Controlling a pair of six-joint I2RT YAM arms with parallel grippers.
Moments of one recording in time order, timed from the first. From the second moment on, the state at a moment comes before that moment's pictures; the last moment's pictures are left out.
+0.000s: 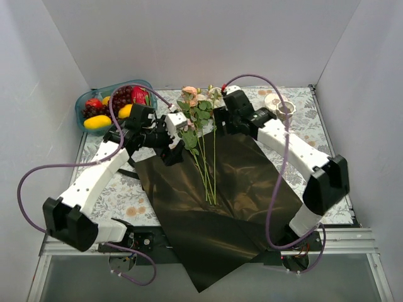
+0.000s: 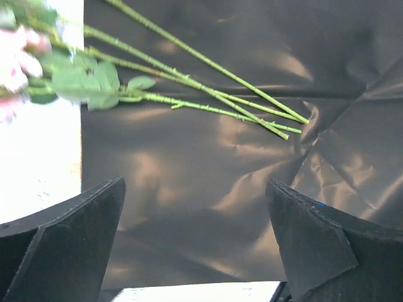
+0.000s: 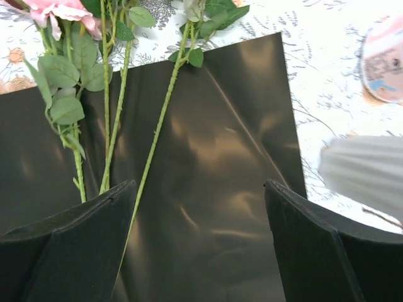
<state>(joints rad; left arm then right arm) -0.46 1.25 1.25 -0.79 0.52 0.47 0.65 1.59 1.48 -0.65 0.27 0.21</state>
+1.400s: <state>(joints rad) -0.29 1.29 1.12 -0.78 0.51 0.26 0.70 2.22 1.67 -0.35 0.09 0.27</state>
